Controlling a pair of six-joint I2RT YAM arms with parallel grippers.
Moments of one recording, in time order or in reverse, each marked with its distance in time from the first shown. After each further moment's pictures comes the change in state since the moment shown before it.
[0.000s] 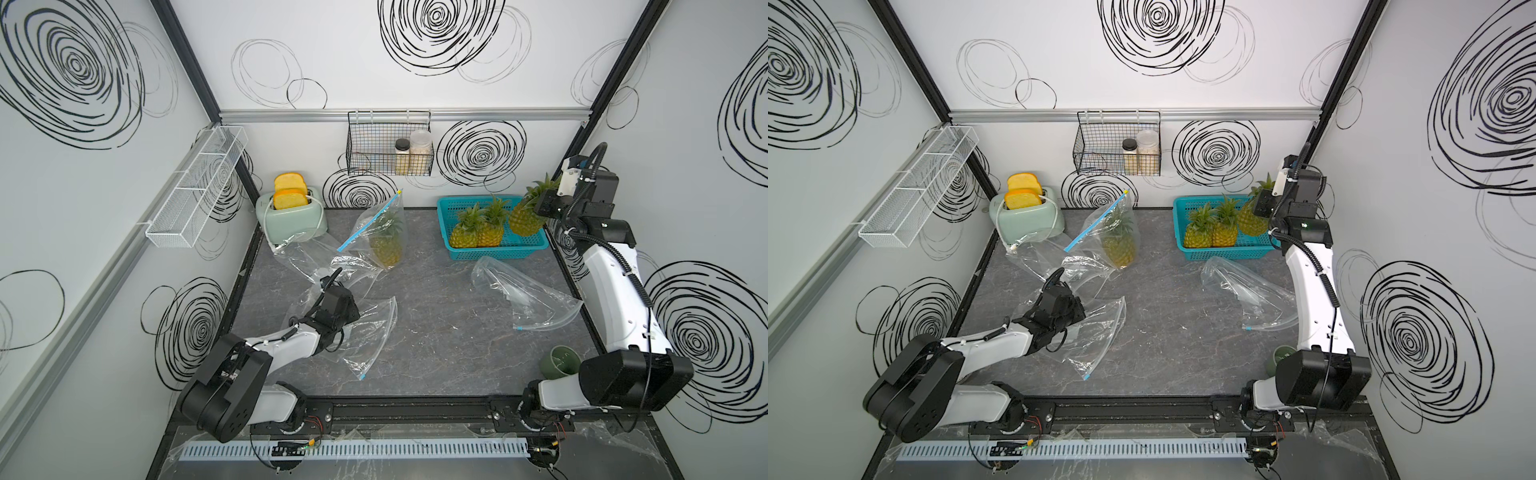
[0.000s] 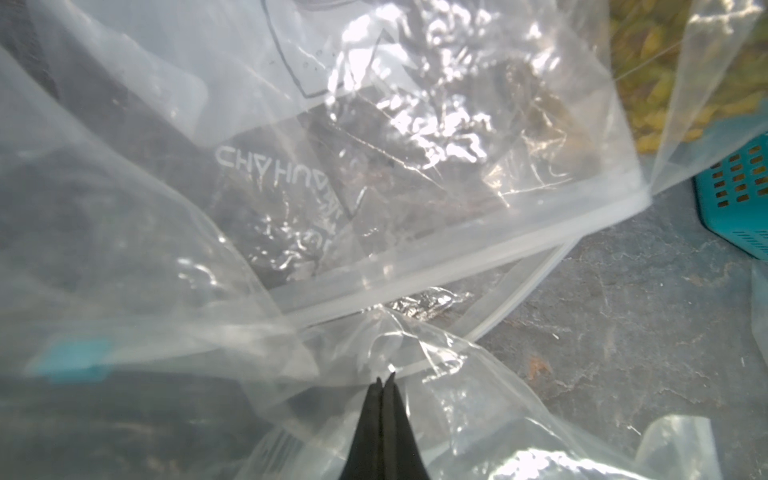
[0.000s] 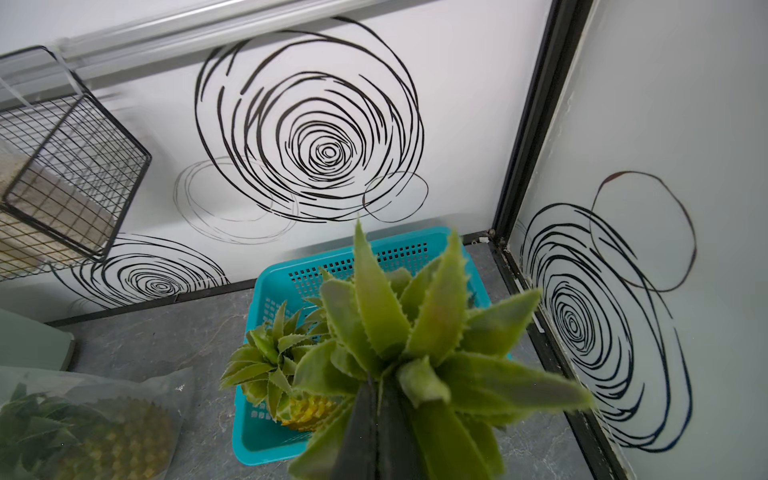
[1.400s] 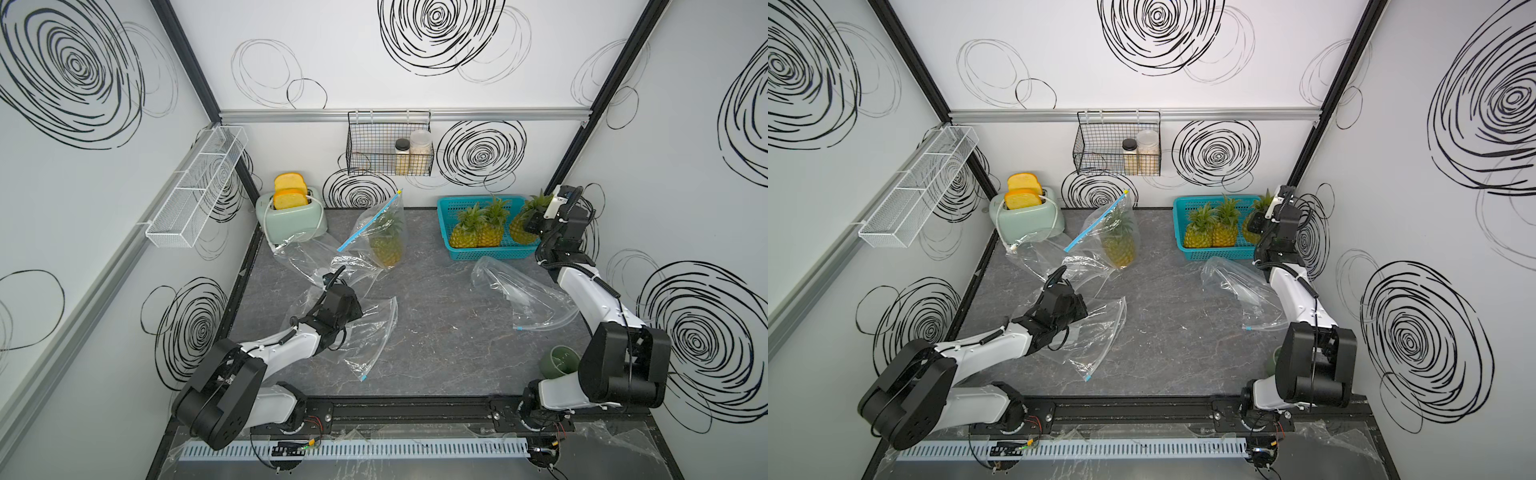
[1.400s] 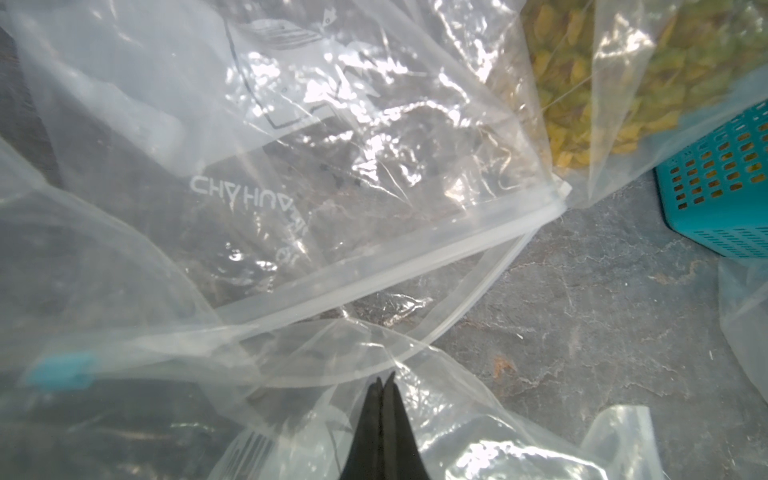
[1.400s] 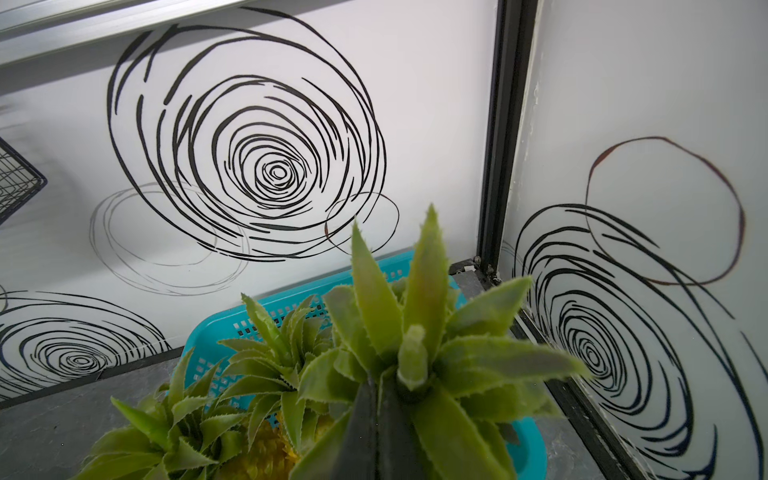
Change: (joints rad) left arm -0.031 -0.033 0.030 -0.024 -0.027 0.008; right arm -0.016 0.028 -0.491 0.711 0.088 0.053
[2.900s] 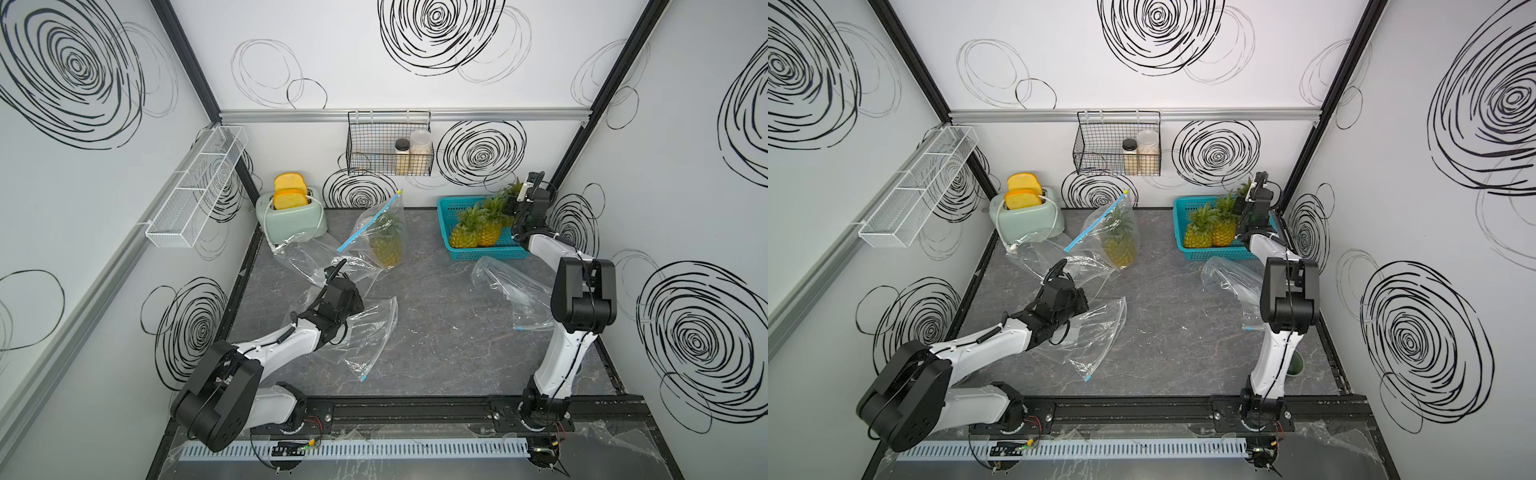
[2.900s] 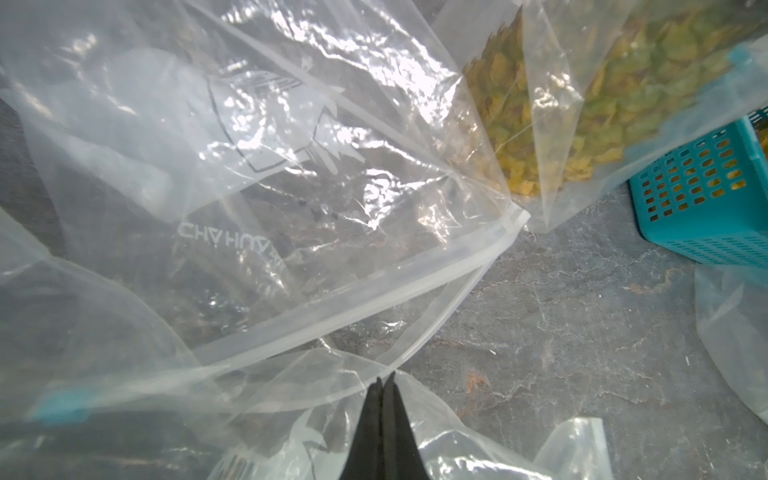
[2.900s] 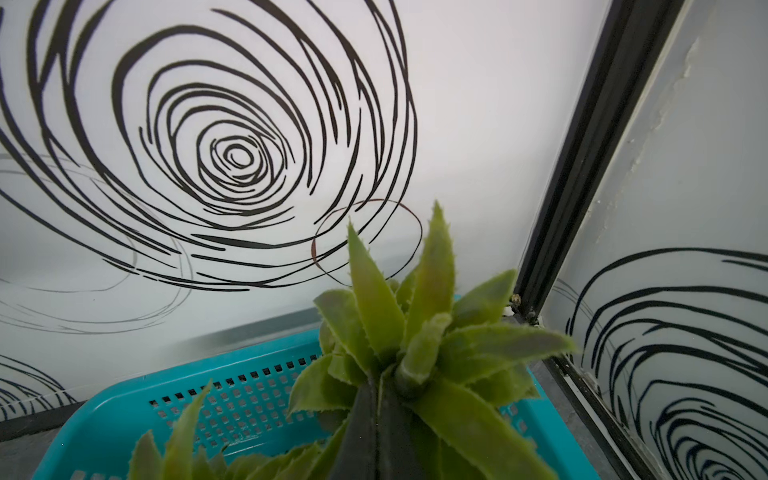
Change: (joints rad) left arm 0.000 -0.010 0.066 -0.051 -0.008 0.030; right arm 0.064 0.527 0.380 0.148 0.084 -0.068
